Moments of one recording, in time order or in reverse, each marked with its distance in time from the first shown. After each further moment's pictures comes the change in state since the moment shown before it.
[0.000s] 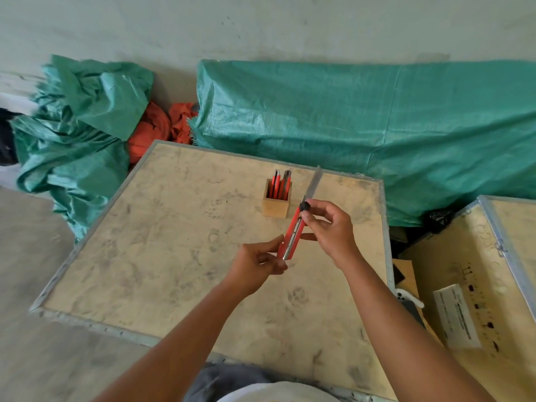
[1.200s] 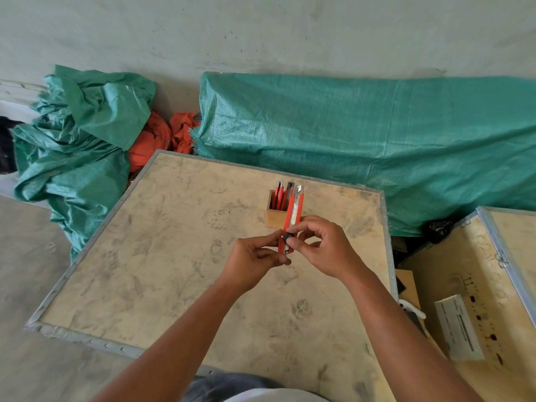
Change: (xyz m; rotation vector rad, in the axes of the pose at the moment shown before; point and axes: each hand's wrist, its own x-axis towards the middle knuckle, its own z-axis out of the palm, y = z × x) left_hand 0.009 0.032 -0.021 -0.083 -0.026 0.145; right_hand -0.015 -0.028 0.012 -0.438 -0.235 -0.312
